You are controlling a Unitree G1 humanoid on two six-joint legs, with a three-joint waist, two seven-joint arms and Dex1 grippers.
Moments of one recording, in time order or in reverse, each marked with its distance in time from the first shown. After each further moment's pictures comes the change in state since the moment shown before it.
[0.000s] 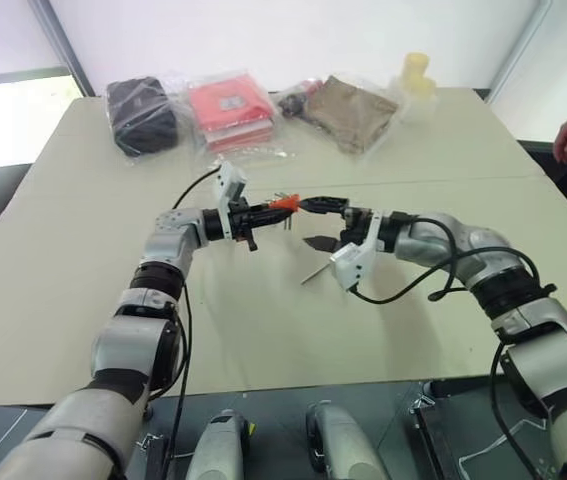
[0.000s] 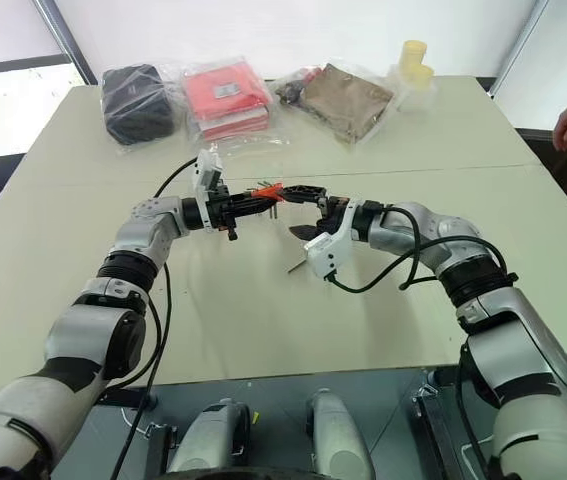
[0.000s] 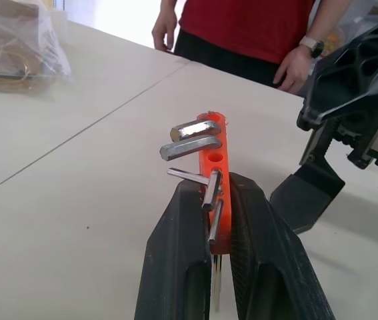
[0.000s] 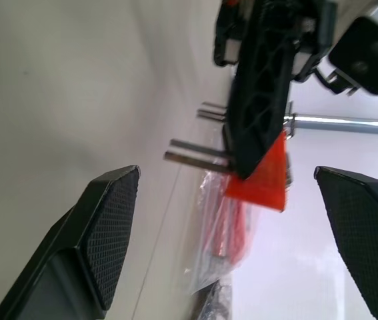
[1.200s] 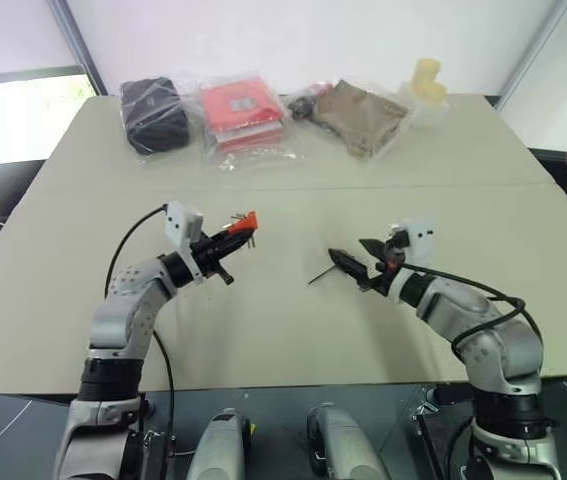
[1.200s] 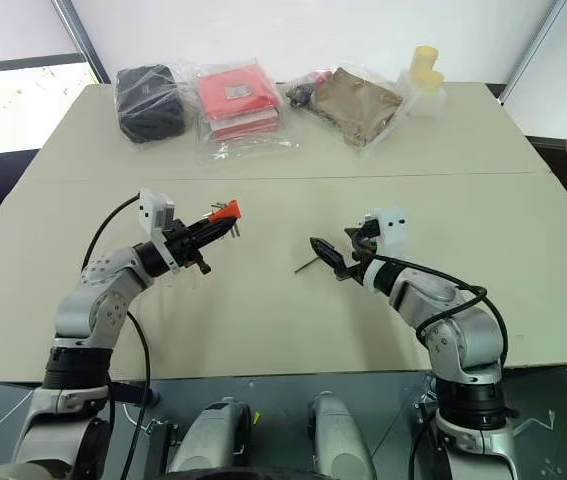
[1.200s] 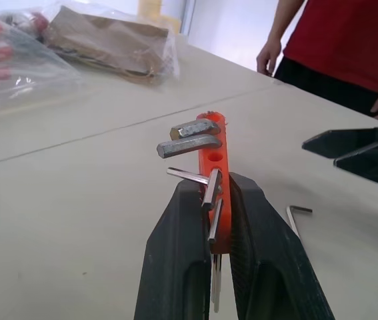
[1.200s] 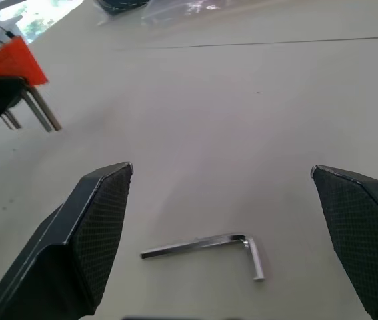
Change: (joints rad) left arm 0.598 0.061 0.057 -0.941 -0.166 0.330 0.437; right arm 0.551 0.359 -0.612 -0.931 1.368 1.879 0.086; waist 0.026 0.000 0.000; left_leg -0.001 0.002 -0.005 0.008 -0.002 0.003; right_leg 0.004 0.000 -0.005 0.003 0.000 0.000
